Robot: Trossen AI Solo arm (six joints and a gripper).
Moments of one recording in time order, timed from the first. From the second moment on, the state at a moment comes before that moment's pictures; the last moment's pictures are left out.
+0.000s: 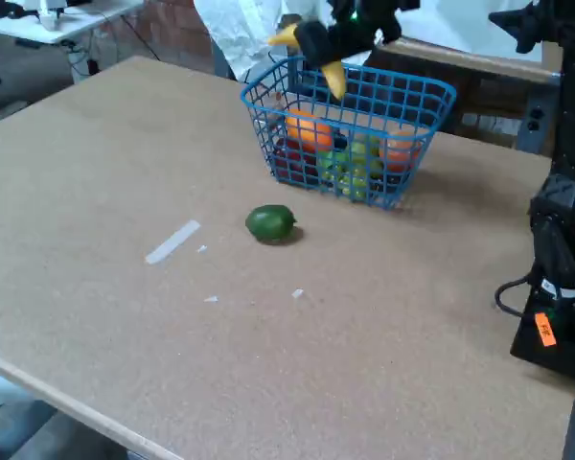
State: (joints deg) arm -25.9 102.4 81.8 -26.2 -3.9 -2.4
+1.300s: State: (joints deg) arm -32.4 106.8 82.0 -26.0 -3.6 -3.0
